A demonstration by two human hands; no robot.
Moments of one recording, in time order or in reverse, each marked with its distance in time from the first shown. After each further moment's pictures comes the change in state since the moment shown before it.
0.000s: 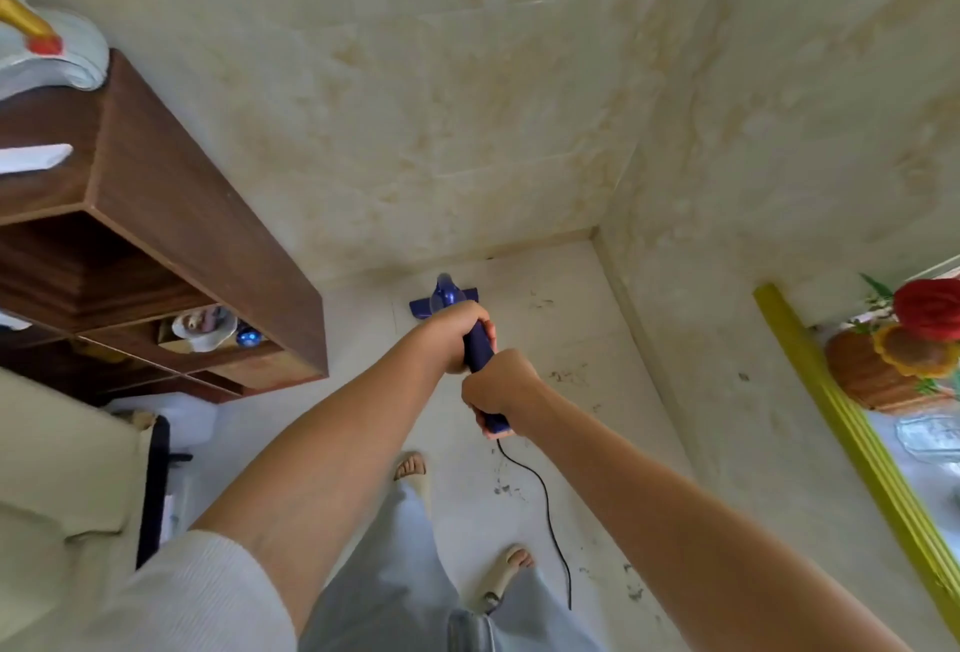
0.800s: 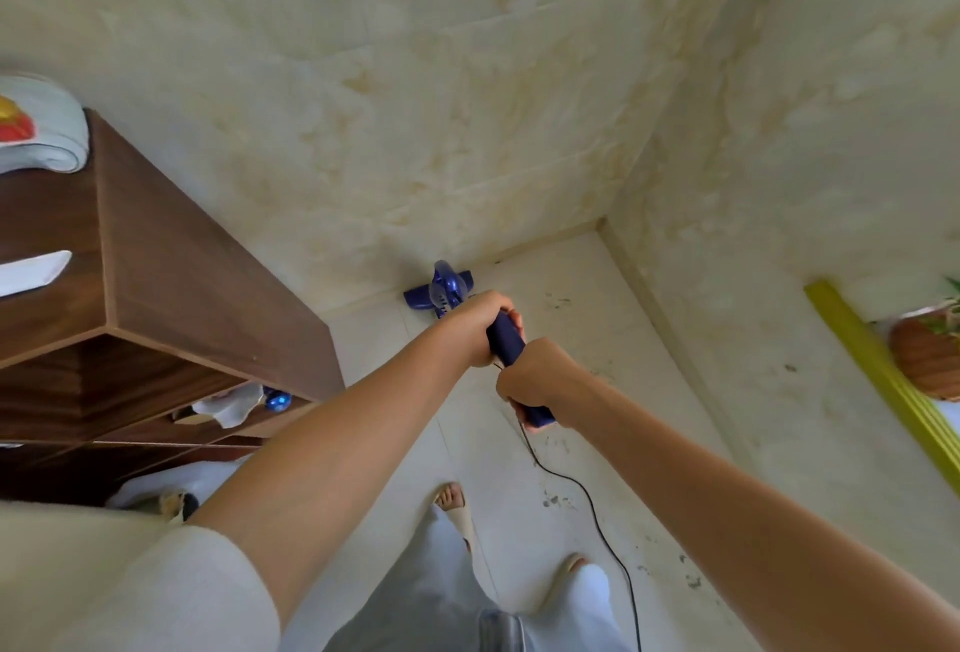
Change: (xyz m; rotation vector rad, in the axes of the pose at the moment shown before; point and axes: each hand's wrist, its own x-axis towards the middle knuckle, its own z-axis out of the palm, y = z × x) left_hand 0.046 0.099 -0.101 -0.012 -0.163 -0.041; right_hand 0.035 -0.137 0.041 -0.101 0.101 0.039
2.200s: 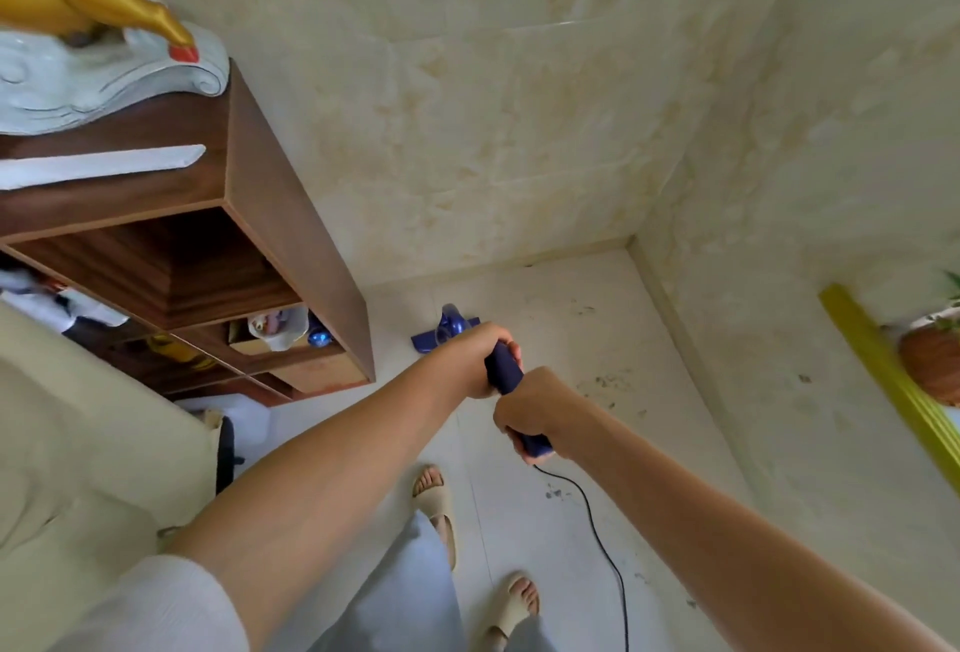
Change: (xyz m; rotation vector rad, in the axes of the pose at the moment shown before) left_hand -0.079 -0.148 -0.014 -0.138 0.045 -0.012; right_hand -0.073 0.106 0.079 0.027 -0.121 0.006
